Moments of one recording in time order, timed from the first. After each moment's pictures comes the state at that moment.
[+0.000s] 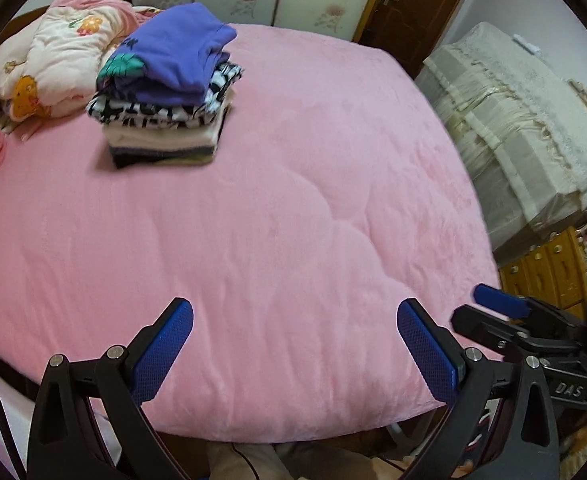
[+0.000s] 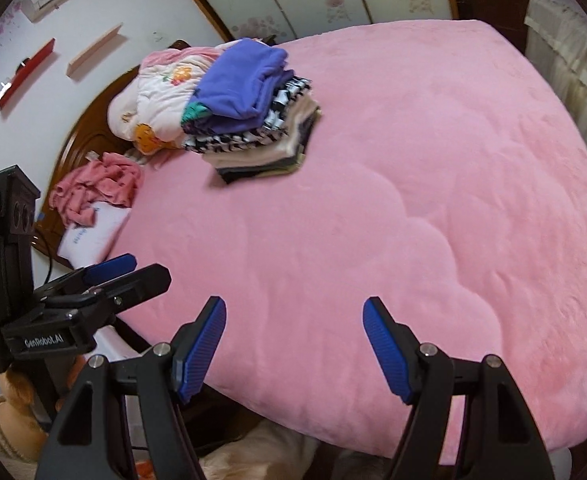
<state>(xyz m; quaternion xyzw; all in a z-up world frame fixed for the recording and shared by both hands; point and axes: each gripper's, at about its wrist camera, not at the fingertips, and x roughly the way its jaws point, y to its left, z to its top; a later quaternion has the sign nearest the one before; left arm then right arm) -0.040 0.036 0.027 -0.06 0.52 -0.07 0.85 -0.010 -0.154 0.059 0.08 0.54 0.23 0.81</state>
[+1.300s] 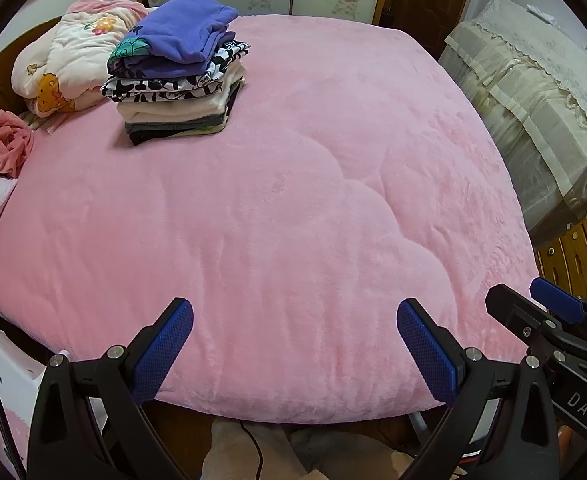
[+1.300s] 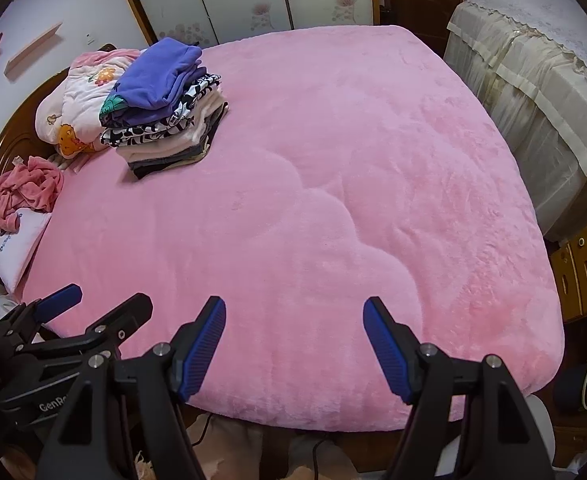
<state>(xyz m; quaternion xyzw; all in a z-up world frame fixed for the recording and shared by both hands) -0.080 -0.024 -0.015 -0.02 0.53 -0.02 0.84 -0.066 -0.203 0.038 0.04 0.53 0.09 0.84</state>
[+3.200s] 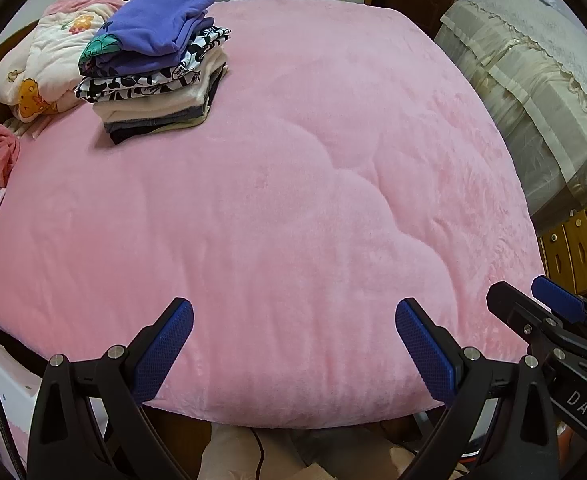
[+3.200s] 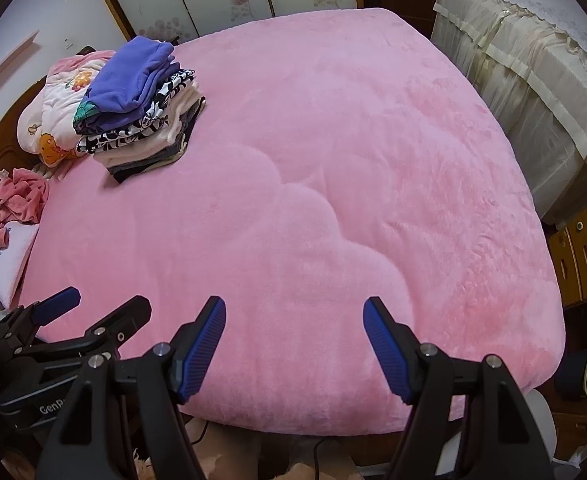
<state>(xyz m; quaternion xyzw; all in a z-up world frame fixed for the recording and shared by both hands) -0.045 -0.050 -0.033 0.00 0.56 -0.03 0.83 -0.037 -0.222 0.018 0.05 0.56 0.07 0.83</state>
